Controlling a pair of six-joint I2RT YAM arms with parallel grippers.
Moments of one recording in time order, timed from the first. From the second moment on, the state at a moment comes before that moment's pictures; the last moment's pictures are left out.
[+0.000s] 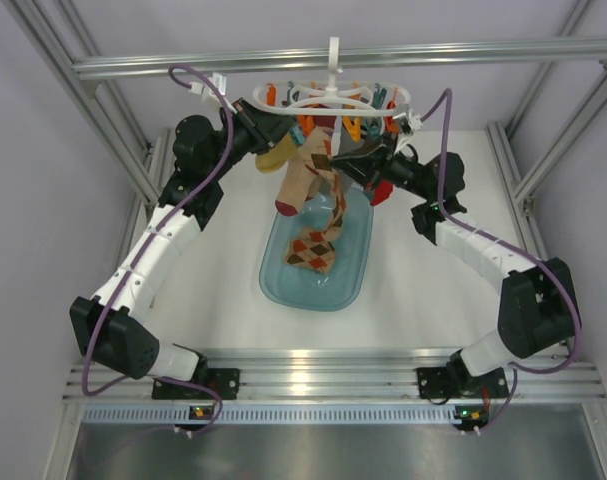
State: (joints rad) left arm -0.36 1.41 1.41 0.15 0.33 -0.82; right arm 0.39 1.50 1.06 0.90 -0.81 0.60
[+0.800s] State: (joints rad) left arm -0.36 1.42 1.40 0.16 0.33 -0.86; right arm 0.42 1.53 1.10 0.90 -0.80 0.55
